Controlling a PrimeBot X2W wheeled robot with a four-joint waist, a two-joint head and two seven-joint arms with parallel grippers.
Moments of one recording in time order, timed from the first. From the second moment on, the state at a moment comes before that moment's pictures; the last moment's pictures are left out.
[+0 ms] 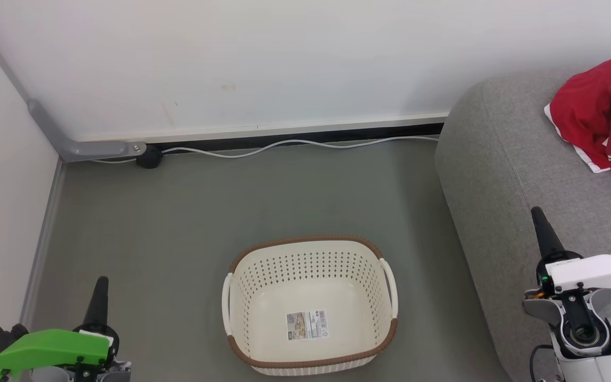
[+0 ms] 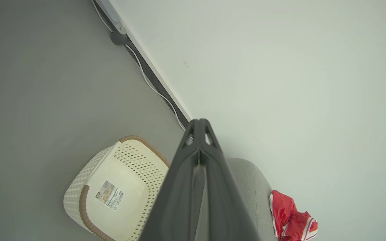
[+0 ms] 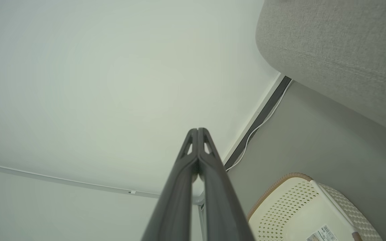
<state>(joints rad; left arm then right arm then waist) 0.01 0.07 0.03 0.23 -1.25 -0.07 0.02 -0.10 -0.06 -0.06 0.32 1.17 0.10 0.02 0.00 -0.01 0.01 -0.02</state>
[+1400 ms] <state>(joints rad) -0.06 0.04 0.08 0.28 -1.60 -0.12 0.11 -0.09 -0.04 -0.15 0.29 1.59 0.12 0.12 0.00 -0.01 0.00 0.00</state>
